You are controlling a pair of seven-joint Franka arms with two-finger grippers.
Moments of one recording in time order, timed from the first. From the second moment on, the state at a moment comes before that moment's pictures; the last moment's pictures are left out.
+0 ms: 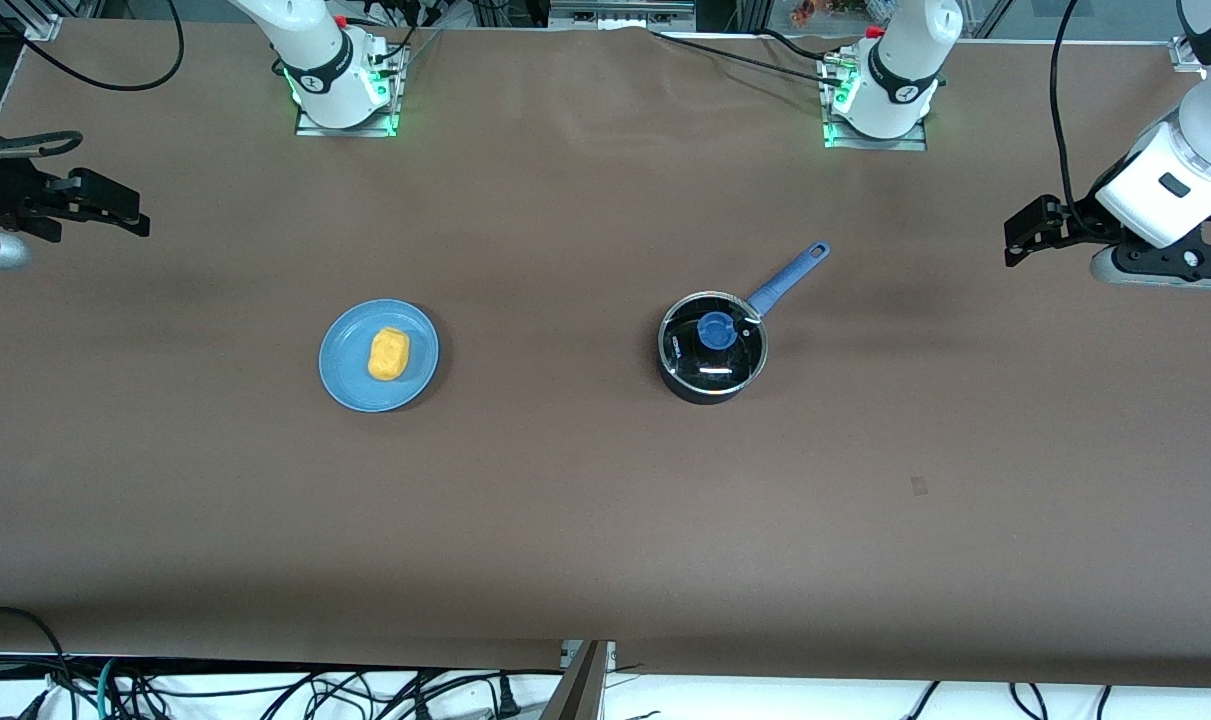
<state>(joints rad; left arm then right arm) -0.05 -0.02 -0.03 -1.69 0.02 1.64 -0.01 0.13 0.10 -0.13 -1.44 0.04 1.40 -0.06</state>
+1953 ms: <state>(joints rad) -0.21 0.41 -0.29 -1.65 -0.11 1.79 -0.74 0.21 0.29 -0.08 -1.72 0.04 1.82 0.09</state>
